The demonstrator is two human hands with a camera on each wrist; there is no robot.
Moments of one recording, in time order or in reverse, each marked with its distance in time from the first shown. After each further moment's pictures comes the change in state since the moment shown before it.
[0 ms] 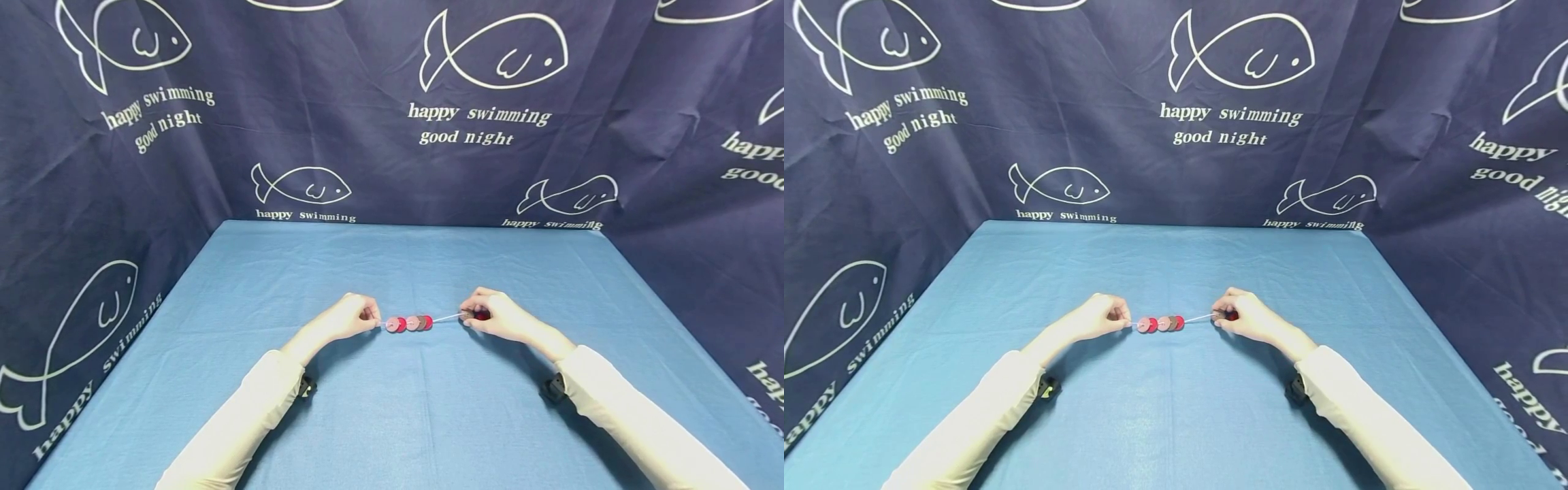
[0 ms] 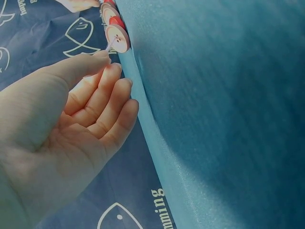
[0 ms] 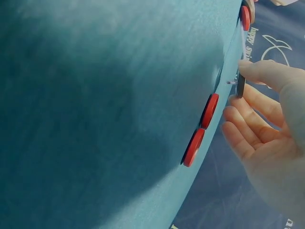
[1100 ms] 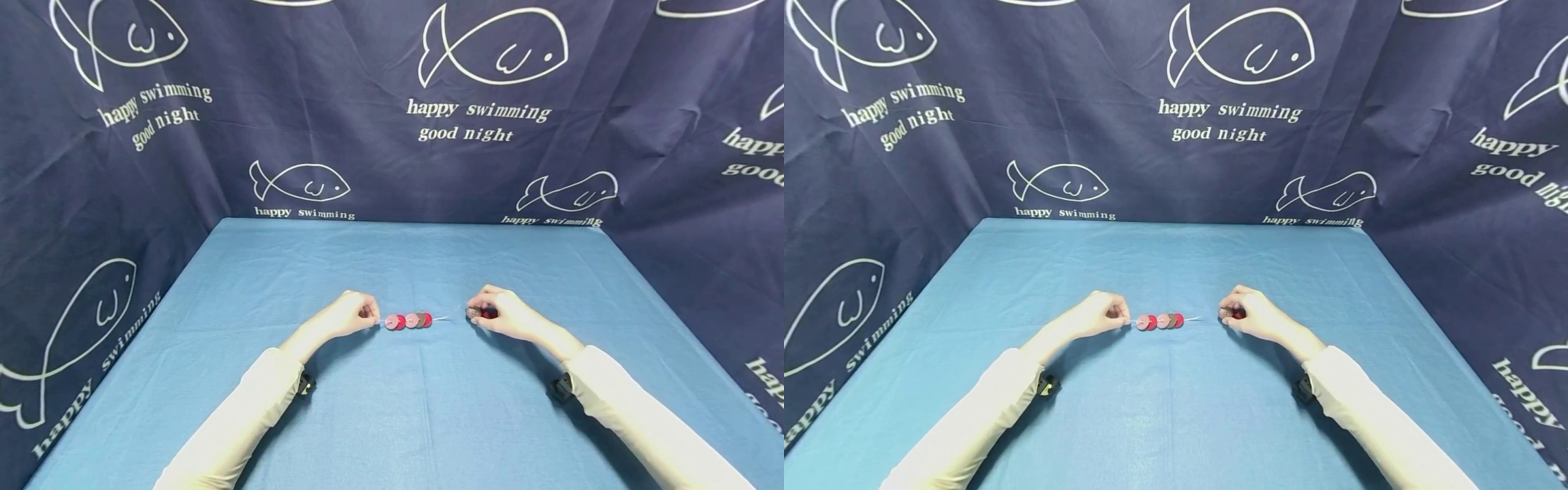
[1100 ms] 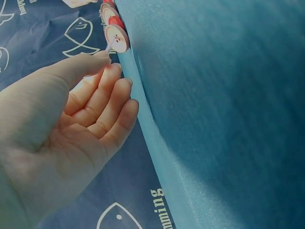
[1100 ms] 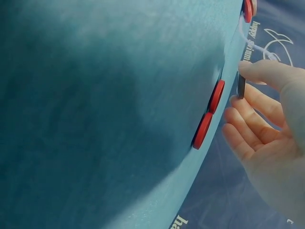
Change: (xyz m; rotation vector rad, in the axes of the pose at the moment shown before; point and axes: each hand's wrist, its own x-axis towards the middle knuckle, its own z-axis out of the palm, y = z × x) left_hand 0.000 -0.004 0.002 -0.006 -0.007 0.004; right_hand -0.011 0.006 -0.004 -0.054 0.066 -0.046
